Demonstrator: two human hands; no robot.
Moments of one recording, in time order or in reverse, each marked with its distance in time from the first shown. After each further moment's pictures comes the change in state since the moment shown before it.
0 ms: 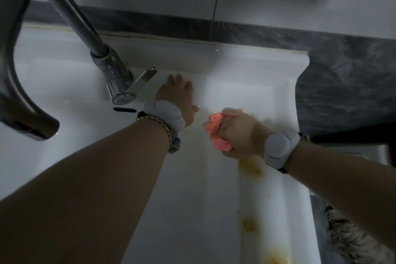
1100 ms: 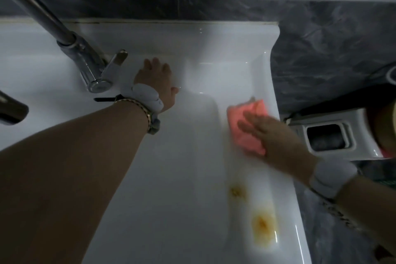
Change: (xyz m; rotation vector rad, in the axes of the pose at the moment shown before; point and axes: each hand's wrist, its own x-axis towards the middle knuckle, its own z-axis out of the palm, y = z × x) left_hand -0.001 0.002 0.003 0.050 0.014 0.017; right_hand -0.121 -0.009 0.067 0.027 0.374 0.296
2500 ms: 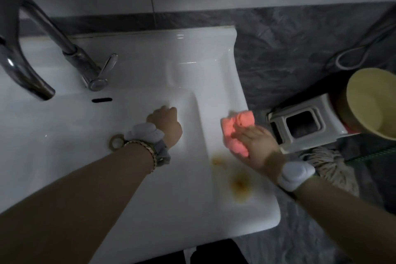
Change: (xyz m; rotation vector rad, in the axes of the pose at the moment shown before) left_hand -0.107 0.067 0.008 -0.228 -0.123 -0.062; right_hand -0.073 -0.062 -0.021 0.104 0.113 0.241
